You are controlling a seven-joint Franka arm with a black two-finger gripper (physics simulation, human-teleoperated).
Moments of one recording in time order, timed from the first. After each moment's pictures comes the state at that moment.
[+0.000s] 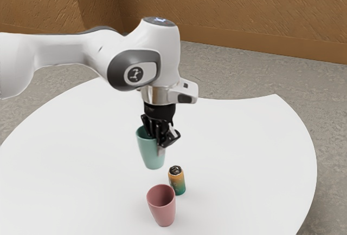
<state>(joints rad) -0.06 0.01 -0.39 -1.93 0.01 1.79 -0.09</state>
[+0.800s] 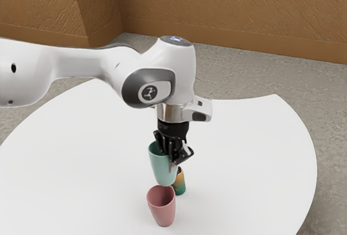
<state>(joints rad) -0.13 0.08 -0.38 -1.95 0.01 1.85 -0.14</state>
